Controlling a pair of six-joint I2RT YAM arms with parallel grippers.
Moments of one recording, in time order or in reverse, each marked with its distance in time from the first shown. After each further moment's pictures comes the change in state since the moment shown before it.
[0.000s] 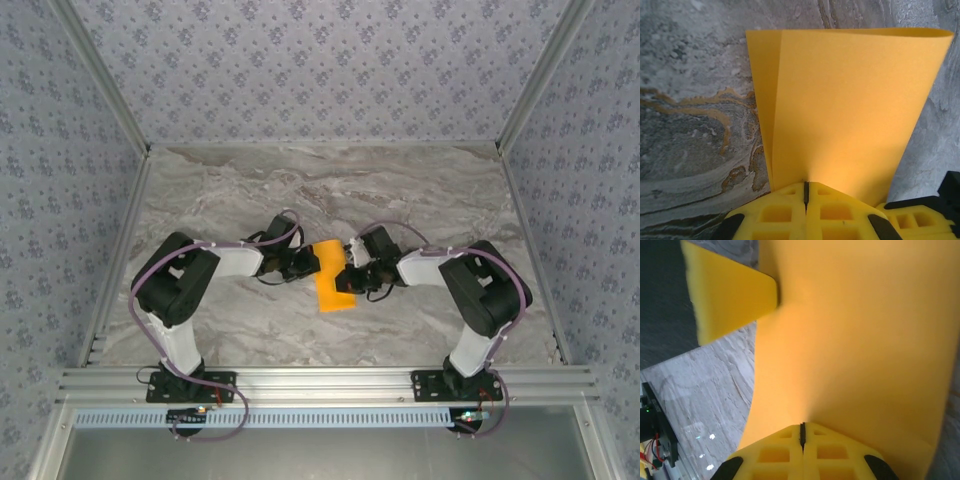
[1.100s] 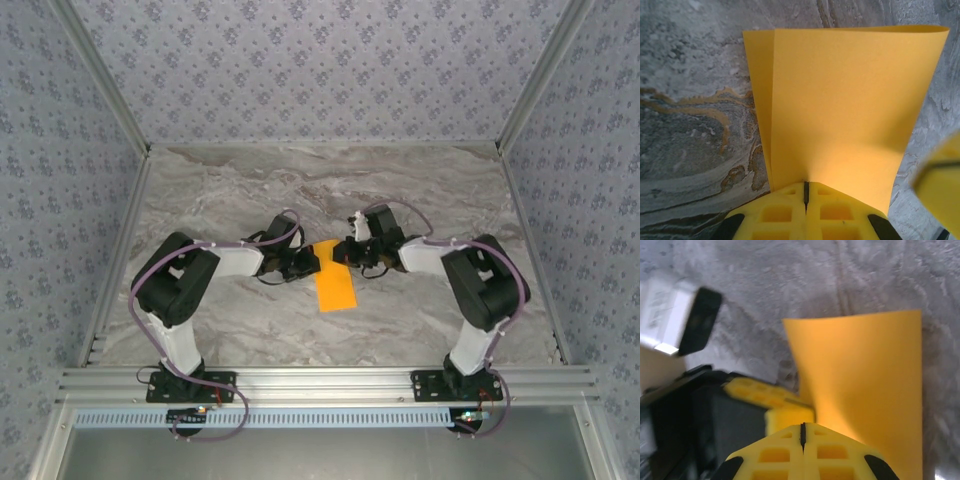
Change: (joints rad) left arm -0.002 -0.002 0.005 -0.012 -0.006 0.008; right arm -0.059 0.067 0.142 0.116 0.031 0.134
